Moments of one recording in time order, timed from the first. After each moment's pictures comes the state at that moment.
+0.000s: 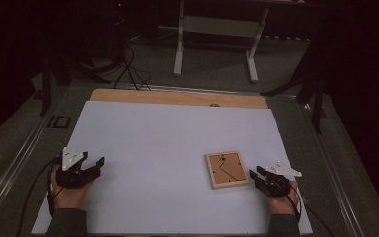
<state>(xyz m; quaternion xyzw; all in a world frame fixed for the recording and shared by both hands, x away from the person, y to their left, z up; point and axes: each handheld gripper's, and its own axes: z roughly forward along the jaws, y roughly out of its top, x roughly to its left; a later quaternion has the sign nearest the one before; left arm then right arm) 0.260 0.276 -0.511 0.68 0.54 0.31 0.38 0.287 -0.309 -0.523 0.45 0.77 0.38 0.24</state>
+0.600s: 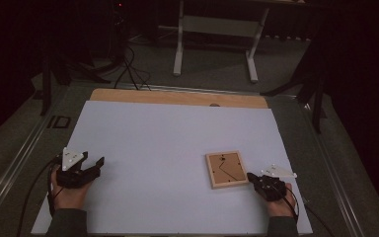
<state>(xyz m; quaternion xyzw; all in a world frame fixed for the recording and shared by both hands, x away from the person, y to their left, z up) 0.259 0.275 -0.511 0.68 0.54 0.31 0.39 0.280 -0.300 -0.527 0.44 0.79 0.37 0.21</state>
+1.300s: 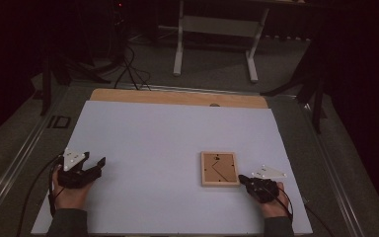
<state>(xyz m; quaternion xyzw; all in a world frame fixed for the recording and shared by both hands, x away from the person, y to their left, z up) 0.260 0.272 -0.511 0.69 0.54 0.30 0.38 0.277 -0.277 -0.526 0.39 0.82 0.37 0.19</state>
